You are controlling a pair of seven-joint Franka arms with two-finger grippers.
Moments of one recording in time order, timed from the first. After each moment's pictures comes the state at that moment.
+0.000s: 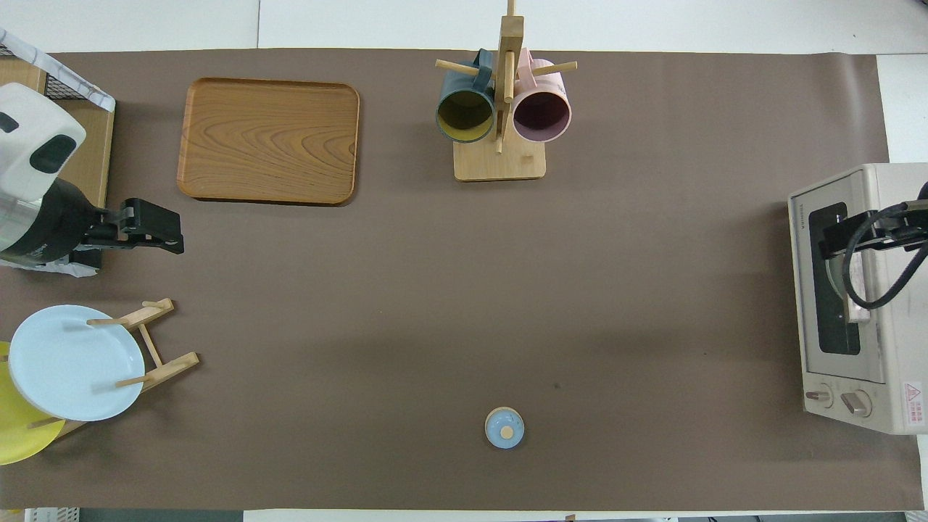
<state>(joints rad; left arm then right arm) -0.10 -0.05 -0.08 -1.65 -0.06 1.53 -0.27 0.13 -0.02 -0.19 -1.65 -0.04 1.52 -0.13</state>
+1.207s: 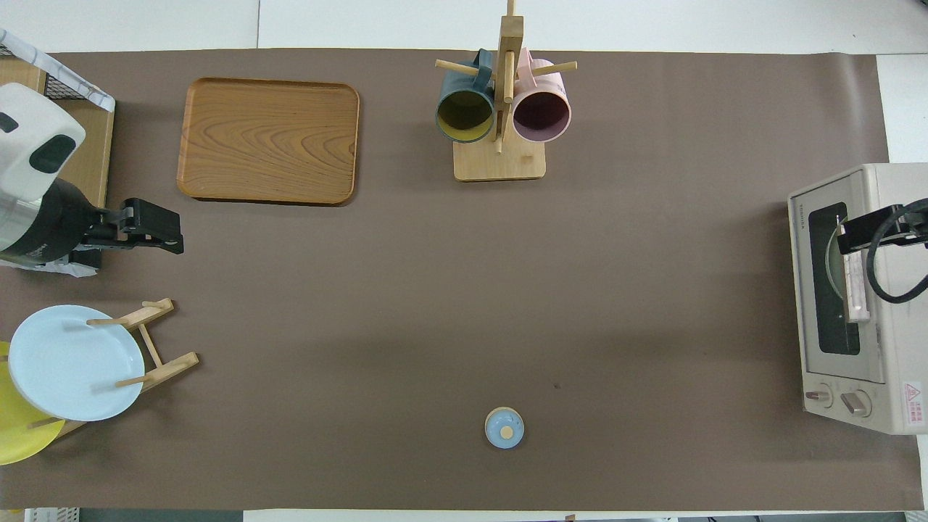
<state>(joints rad) -0.10 -0.05 -0.08 -1.65 -0.06 1.53 -0.27 0.09 -0.02 -0.18 -1.63 -0.03 1.52 -0.13</state>
